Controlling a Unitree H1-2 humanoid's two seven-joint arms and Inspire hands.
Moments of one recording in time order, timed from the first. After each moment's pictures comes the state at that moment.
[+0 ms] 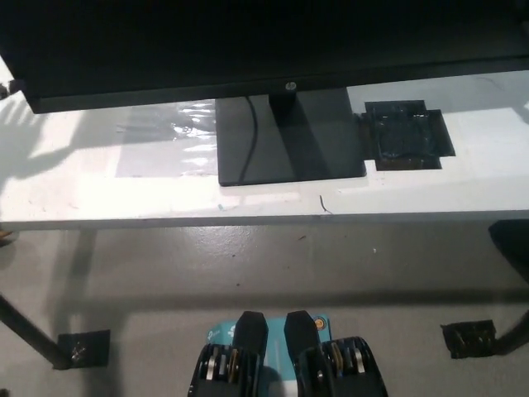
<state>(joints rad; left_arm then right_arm) -0.95 0.82 -0.42 0.99 0.51 -0.47 0.06 -1.13 -0.61 0.20 1.20 -0.24 -0.36 0.16</state>
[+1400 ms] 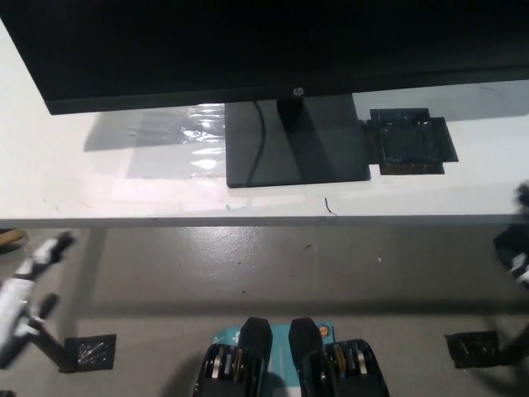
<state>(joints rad) 0.04 0.45 0.01 -0.10 0.03 -0.40 -0.10 -0.11 -0.24 -0.19 0.05 0.14 -0.23 0.40</state>
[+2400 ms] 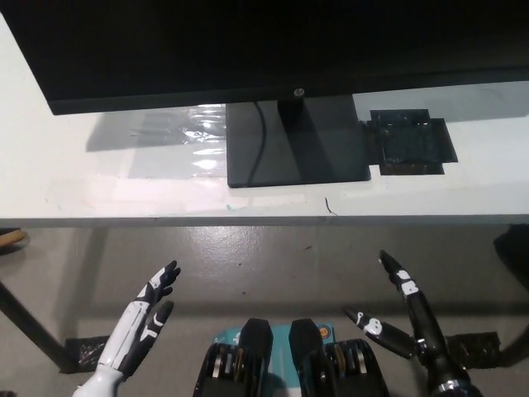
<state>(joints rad) -0.05 0.23 -0.12 0.26 0.15 -0.42 -0.01 -0.17 -0.11 0.20 0.46 -0.15 -0.39 -0.13</state>
